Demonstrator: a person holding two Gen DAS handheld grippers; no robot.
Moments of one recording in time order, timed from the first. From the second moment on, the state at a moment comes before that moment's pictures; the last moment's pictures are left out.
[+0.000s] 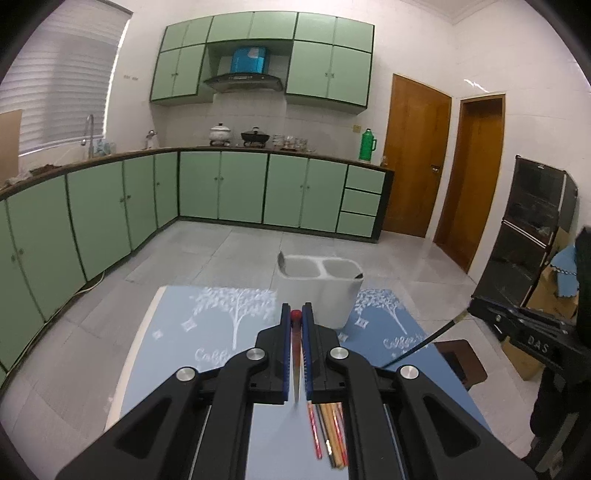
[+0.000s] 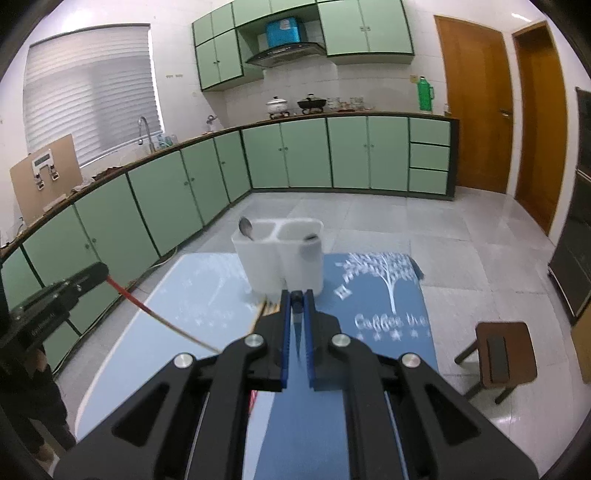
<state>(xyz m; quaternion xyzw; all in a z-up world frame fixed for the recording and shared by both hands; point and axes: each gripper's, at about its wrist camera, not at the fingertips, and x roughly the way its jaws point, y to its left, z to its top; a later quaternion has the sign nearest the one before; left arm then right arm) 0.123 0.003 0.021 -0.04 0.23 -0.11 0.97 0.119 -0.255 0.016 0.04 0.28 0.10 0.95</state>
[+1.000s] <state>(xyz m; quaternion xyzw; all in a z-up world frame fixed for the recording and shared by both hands) 0.246 -0.041 0.117 -0.01 0.15 -0.14 0.98 0.288 -0.266 0.152 0.05 0.17 0.12 0.98</state>
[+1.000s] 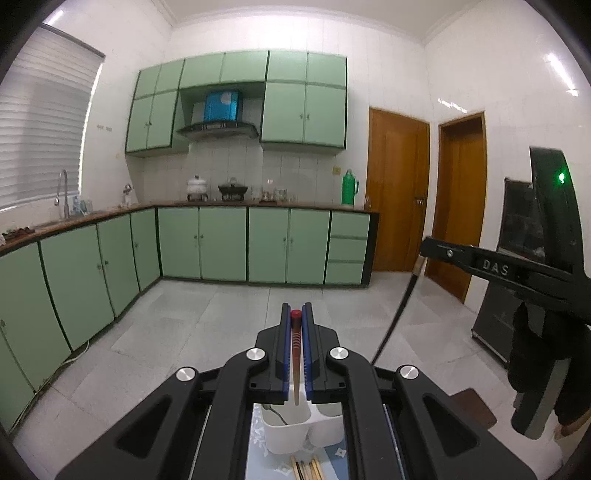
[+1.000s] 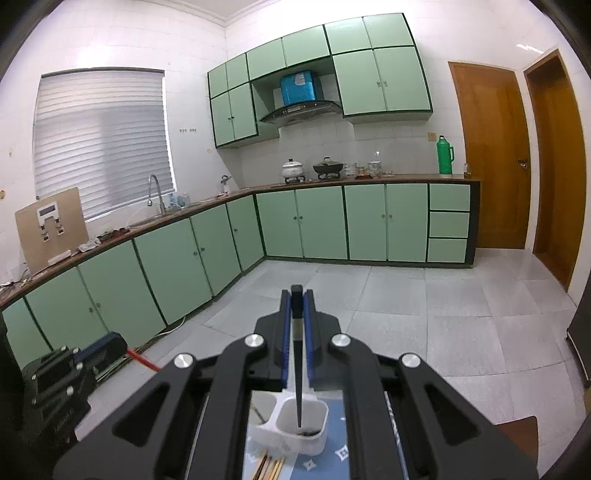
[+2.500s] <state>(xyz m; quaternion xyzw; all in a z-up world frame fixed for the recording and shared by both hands) 0.120 0.024 -0.154 -0.04 0.36 -0.03 0.93 0.099 -0.214 -0.148 0.07 0.36 0.05 0.93</state>
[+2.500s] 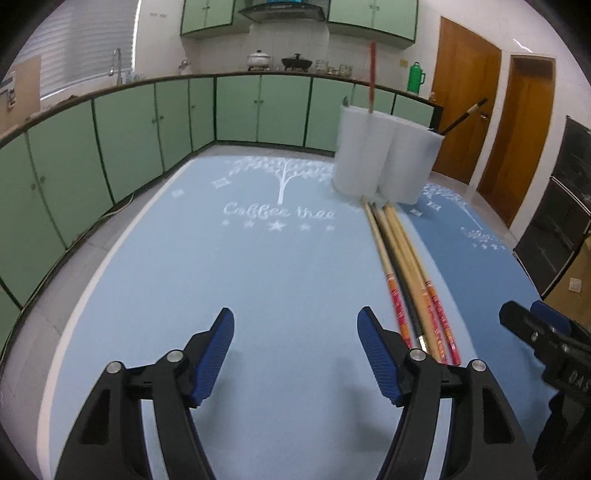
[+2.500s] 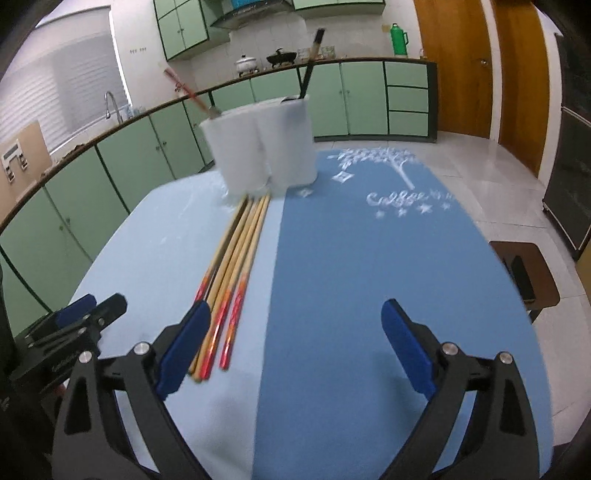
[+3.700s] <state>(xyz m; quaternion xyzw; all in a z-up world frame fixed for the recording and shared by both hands) 0.118 0.025 -0.164 -0.03 0.39 -0.02 0.92 0.107 -0.168 -0.174 0.01 0.43 0.07 0.90</state>
